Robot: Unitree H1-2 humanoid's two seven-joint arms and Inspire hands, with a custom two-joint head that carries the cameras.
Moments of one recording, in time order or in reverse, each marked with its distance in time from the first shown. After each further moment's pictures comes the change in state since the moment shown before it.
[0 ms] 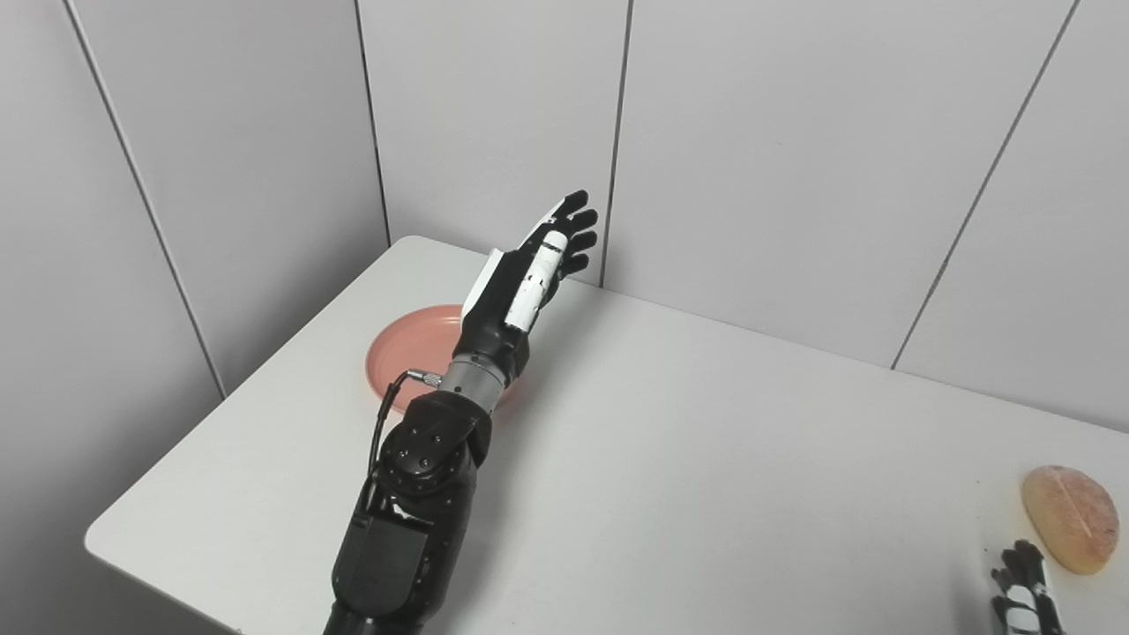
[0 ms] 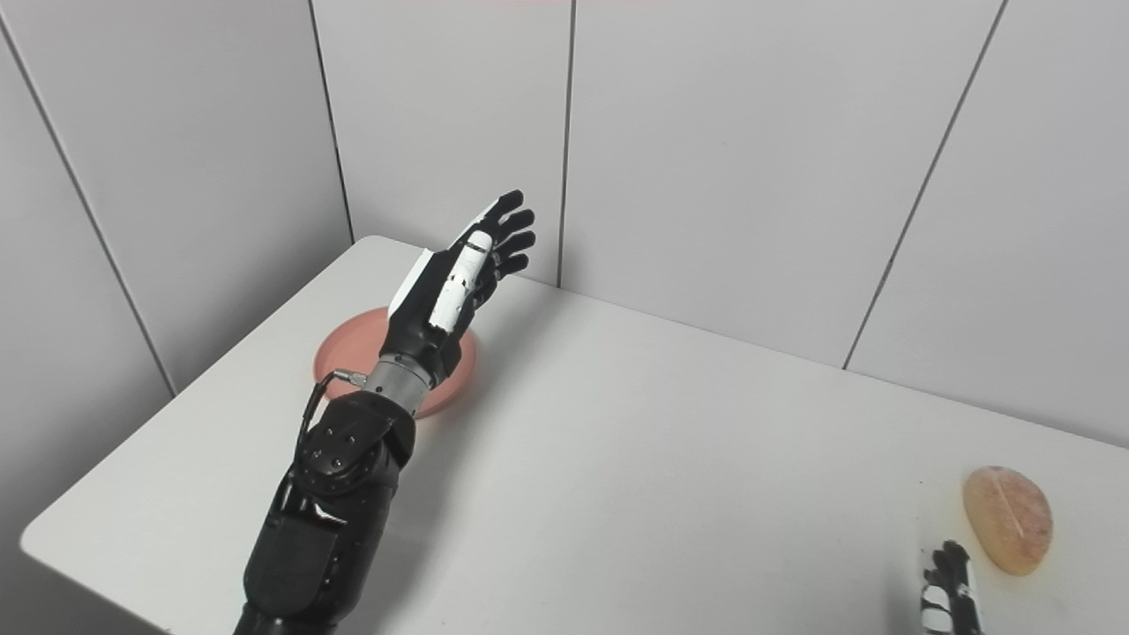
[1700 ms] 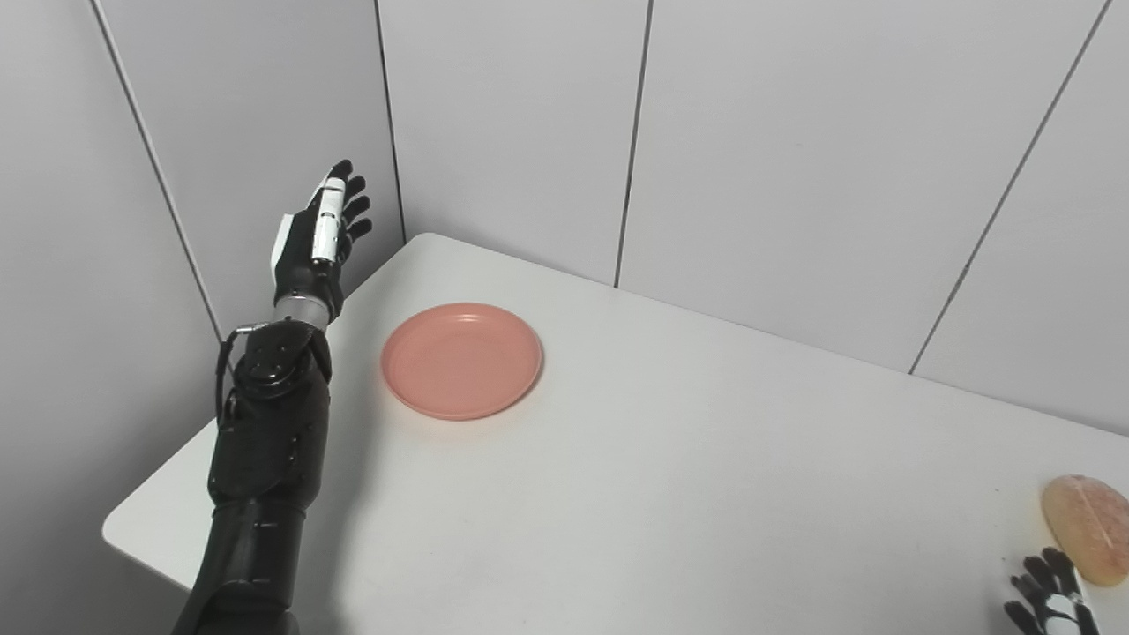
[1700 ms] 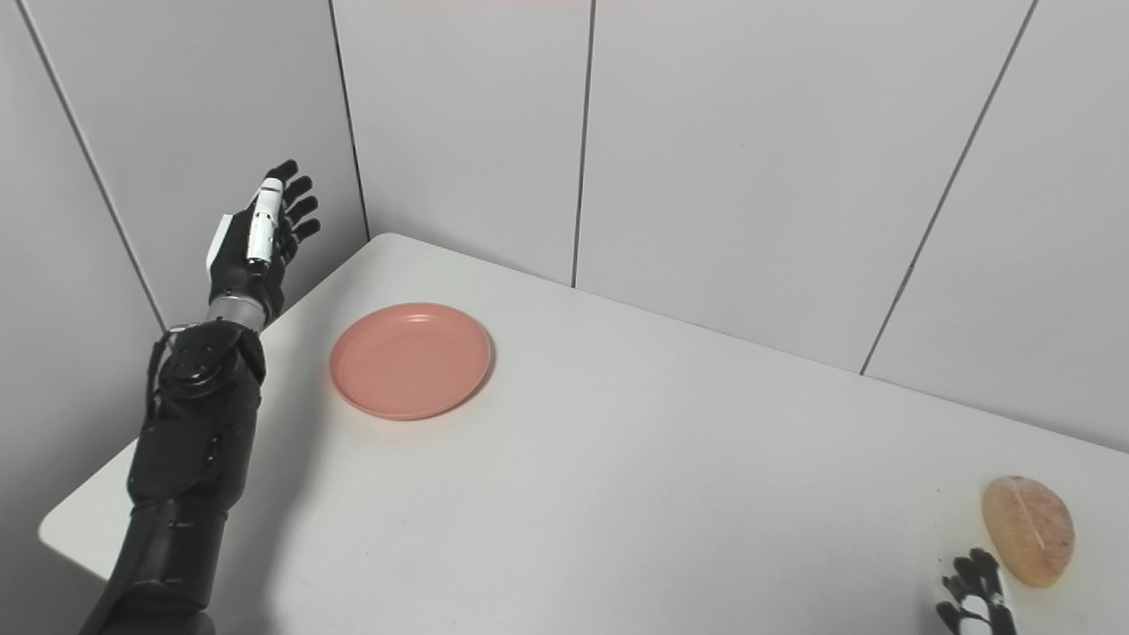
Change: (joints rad) left arm -0.079 0.269 0.291 0.387 -0.109 -0.059 0.087; right arm -0.018 -0.033 -0.015 0.027 0.018 -0.012 0.008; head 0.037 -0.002
